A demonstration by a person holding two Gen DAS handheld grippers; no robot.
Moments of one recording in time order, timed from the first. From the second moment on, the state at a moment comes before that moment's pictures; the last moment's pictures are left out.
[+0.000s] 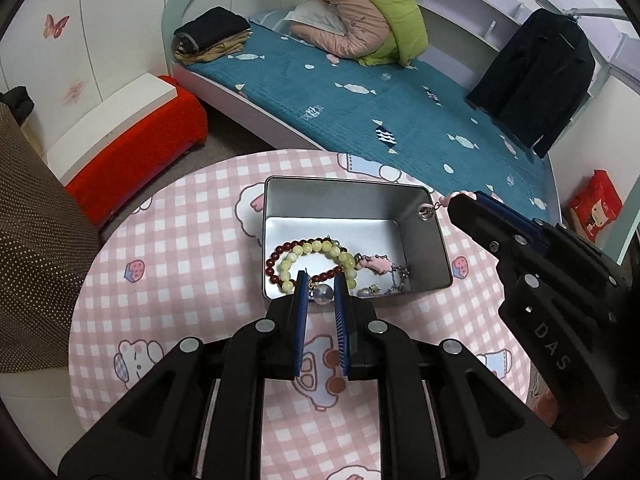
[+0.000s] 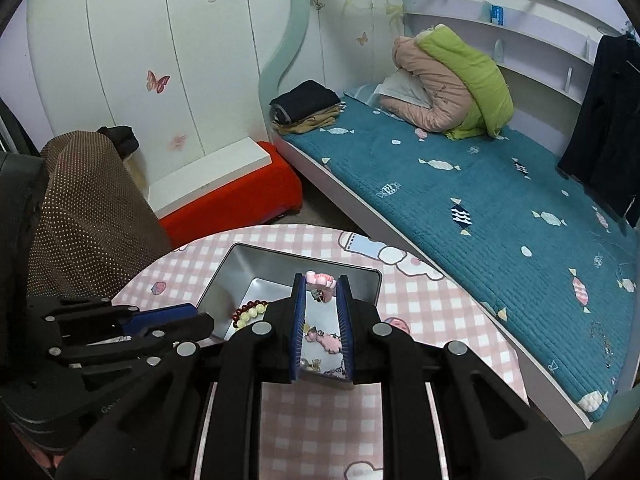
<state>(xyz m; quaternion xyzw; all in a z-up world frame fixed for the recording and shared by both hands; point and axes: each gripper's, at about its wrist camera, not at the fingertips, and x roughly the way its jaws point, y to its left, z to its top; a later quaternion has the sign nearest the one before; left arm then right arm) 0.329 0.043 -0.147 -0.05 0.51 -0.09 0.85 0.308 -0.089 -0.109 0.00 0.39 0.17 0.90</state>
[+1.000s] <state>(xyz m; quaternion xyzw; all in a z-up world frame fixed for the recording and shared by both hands) 0.342 0.034 -0.160 -0.04 0.51 -0.09 0.85 0.286 -0.131 -0.127 0.02 0.44 0.09 0.89</state>
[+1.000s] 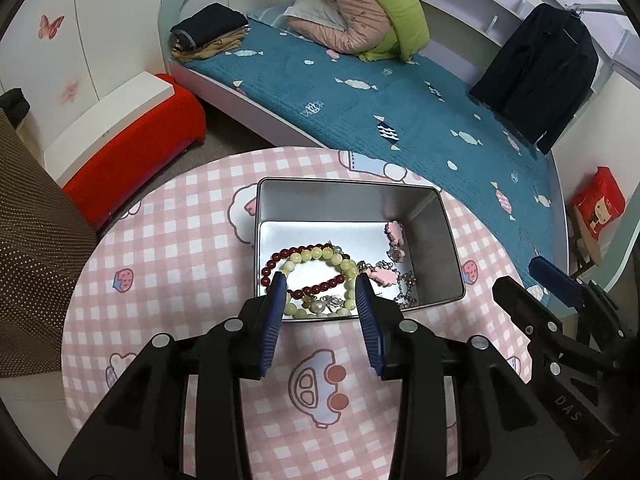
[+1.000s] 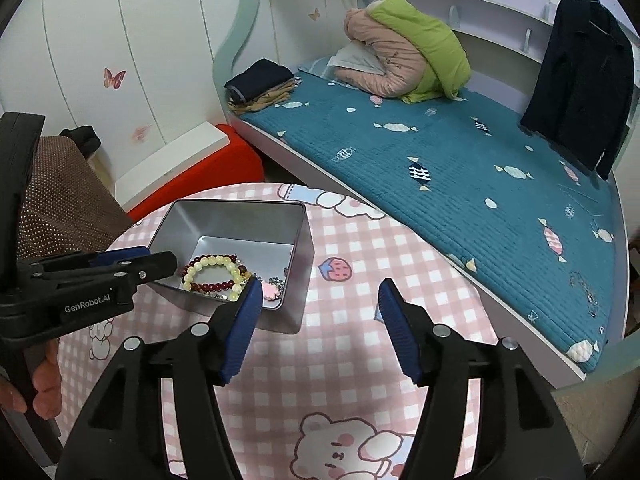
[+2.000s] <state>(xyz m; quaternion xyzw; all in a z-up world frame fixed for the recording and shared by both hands) 0.236 0.031 -0.169 -0.01 0.55 -0.10 0.83 0.208 -0.153 -0.138 0.00 0.46 0.06 0.88</state>
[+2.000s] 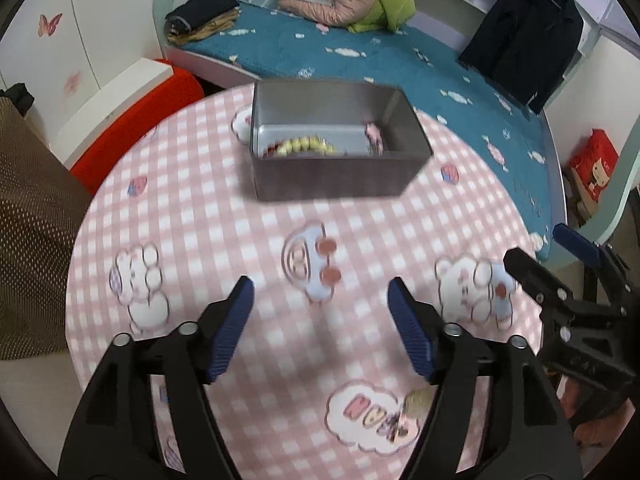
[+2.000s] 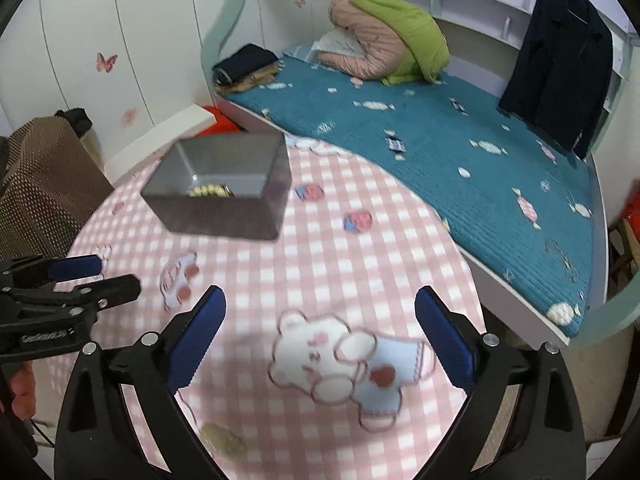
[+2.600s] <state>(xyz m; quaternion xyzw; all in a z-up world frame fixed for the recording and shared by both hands) 0.140 -0.001 -0.208 -0.03 0.62 -0.10 0.77 0.151 -0.170 -0.160 -0.05 0.51 0.10 0.85</state>
